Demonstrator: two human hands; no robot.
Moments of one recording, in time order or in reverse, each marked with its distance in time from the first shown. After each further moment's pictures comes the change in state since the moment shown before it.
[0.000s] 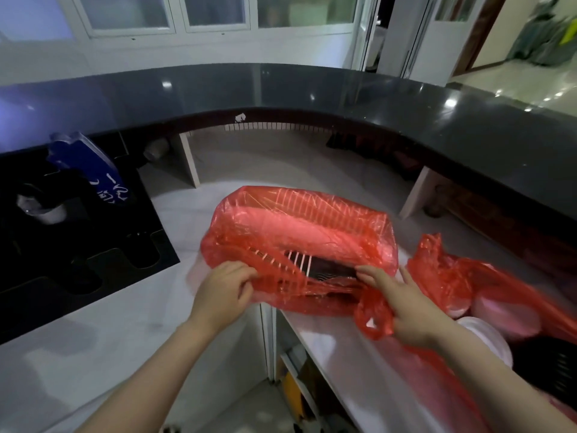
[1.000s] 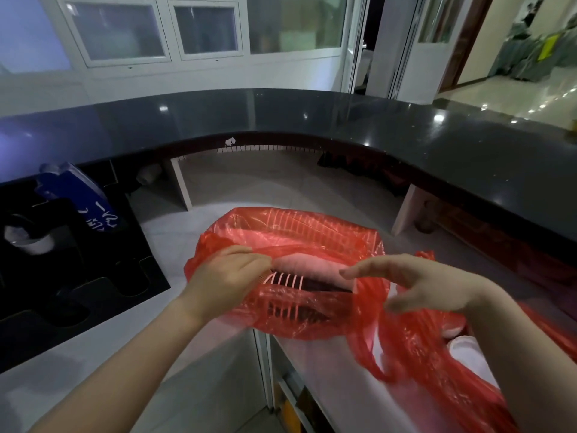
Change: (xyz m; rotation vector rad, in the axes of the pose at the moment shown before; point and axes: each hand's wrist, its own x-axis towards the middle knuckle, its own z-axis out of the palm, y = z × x) left_hand 0.069 0.015 -0.026 0.165 0.205 0.651; right_hand 0.017 -0.015 -0.102 0.511 -0.356 -0.107
